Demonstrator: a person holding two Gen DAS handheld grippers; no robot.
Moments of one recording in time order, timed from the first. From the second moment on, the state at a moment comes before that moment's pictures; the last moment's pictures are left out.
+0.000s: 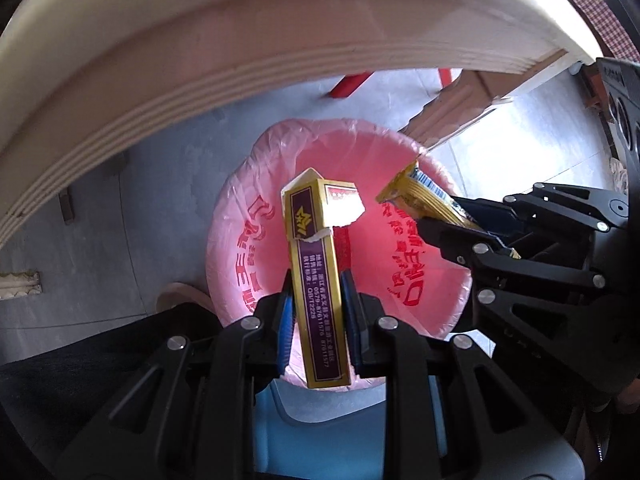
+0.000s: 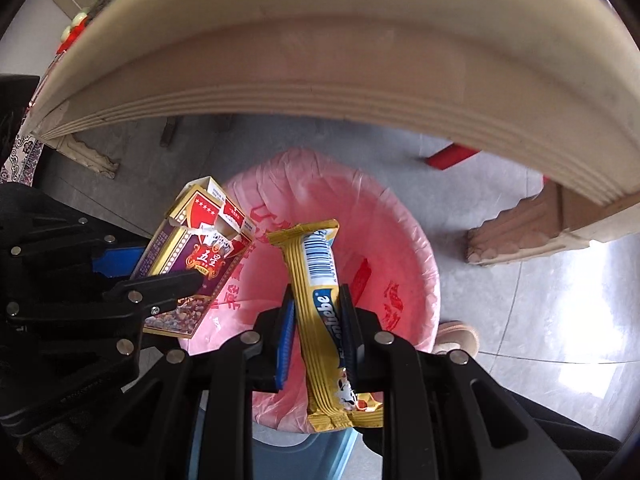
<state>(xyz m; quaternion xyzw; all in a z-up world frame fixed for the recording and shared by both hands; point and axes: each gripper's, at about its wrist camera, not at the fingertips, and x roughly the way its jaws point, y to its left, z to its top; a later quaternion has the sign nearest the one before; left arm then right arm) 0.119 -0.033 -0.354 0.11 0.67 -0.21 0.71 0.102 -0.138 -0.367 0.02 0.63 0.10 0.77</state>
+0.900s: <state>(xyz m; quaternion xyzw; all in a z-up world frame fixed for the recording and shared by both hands) 0.130 -0.038 -0.398 0.13 0.70 -0.19 0.68 0.110 -0.141 -0.408 0.04 0.66 0.11 0.74</state>
